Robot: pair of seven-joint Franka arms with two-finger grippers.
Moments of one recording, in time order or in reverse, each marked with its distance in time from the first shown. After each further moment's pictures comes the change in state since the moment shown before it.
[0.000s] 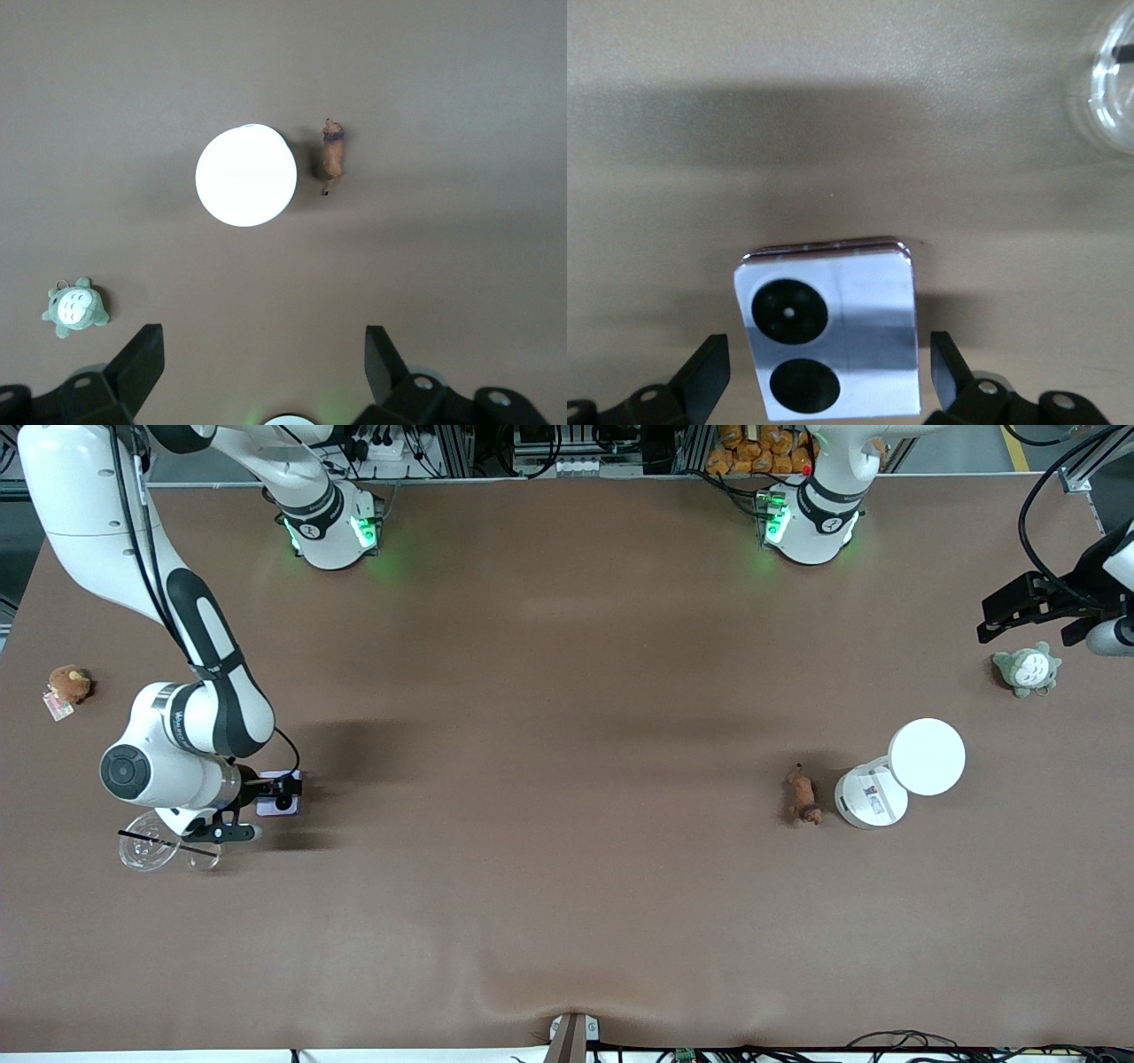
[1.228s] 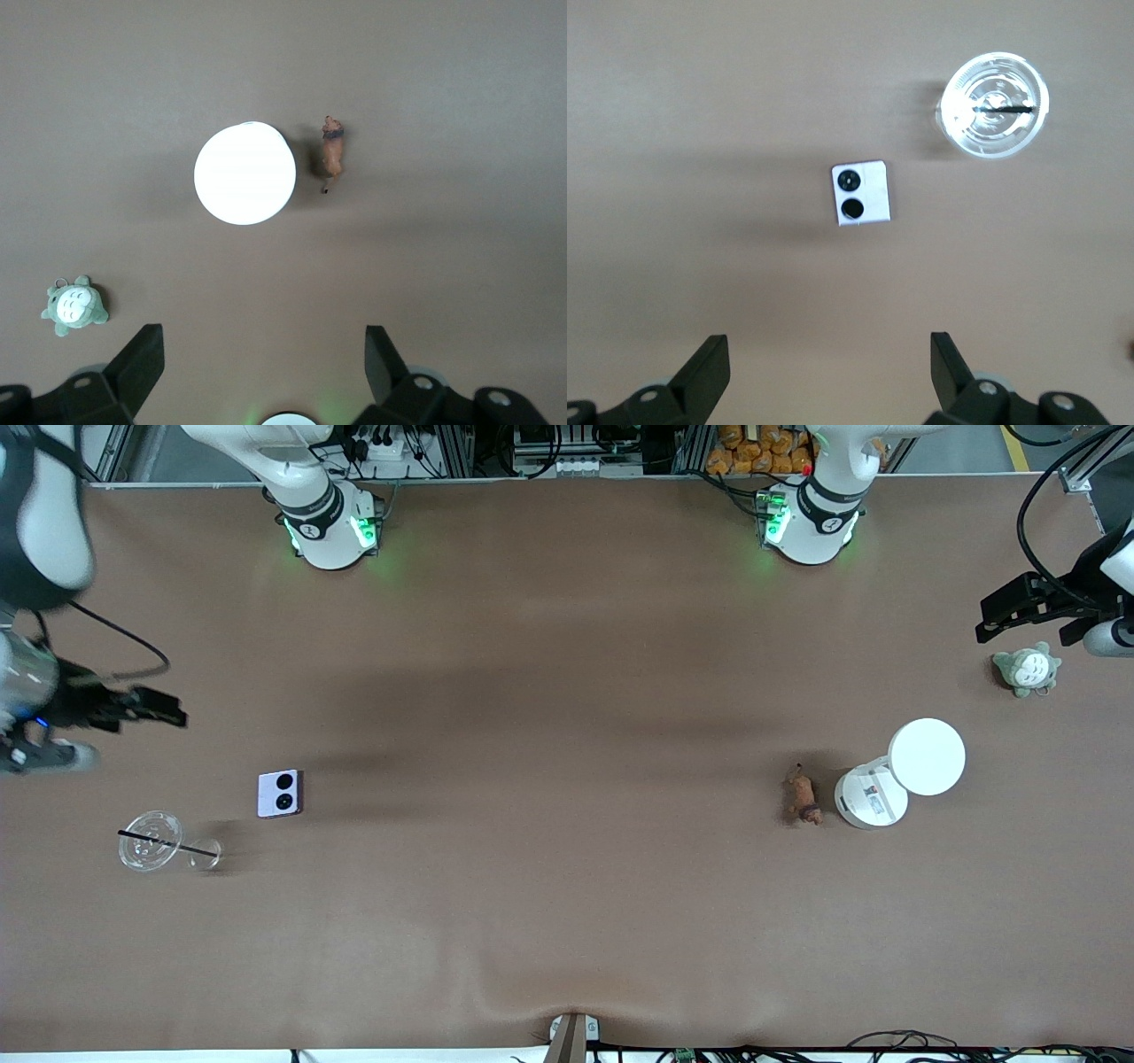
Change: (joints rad) left arm -0.002 0.002 -0.002 -0.001 0.000 -0.003 -0.001; right arm -0.005 -0.467 -0.005 0.292 -0.012 -0.689 0.003
